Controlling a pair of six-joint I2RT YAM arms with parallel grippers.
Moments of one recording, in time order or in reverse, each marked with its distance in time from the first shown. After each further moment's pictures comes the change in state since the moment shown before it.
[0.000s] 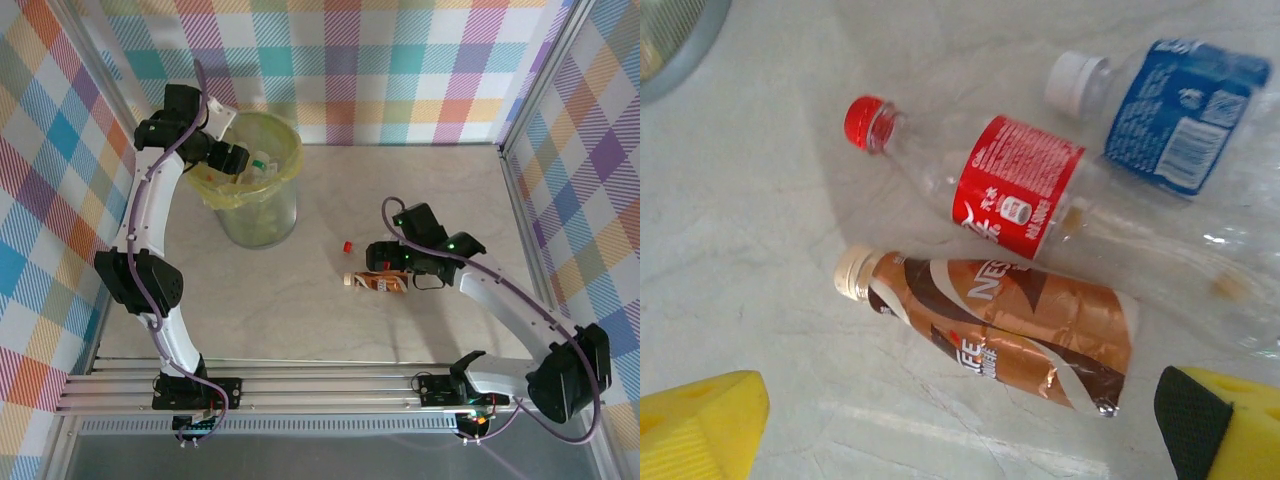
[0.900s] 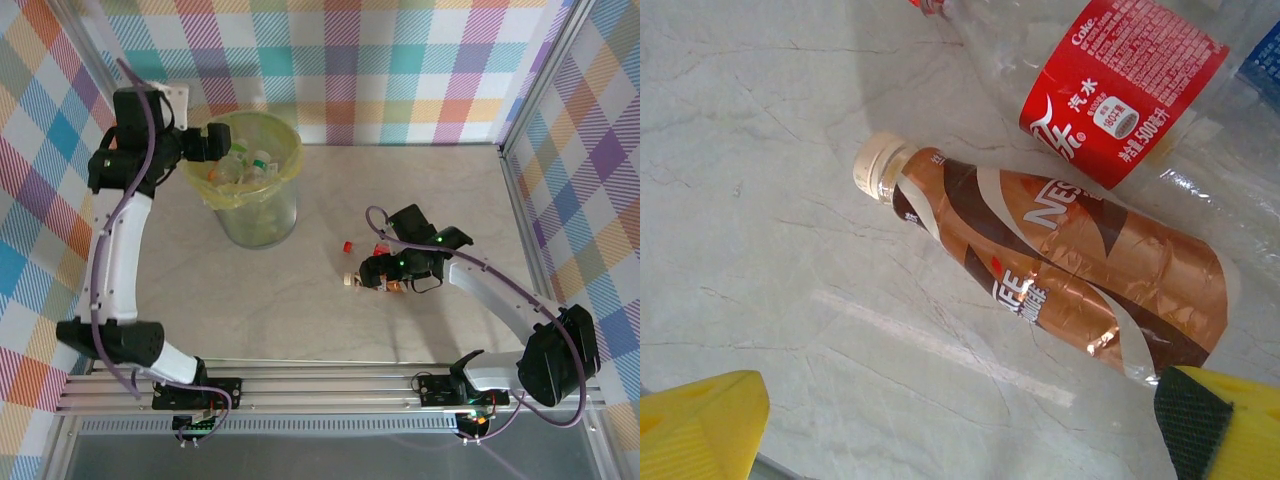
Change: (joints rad) left arm -0.004 -0.394 -0.217 0.200 -0.066 -0.393; right arm 0.000 0.082 0.013 -0.089 -0.147 -0.159
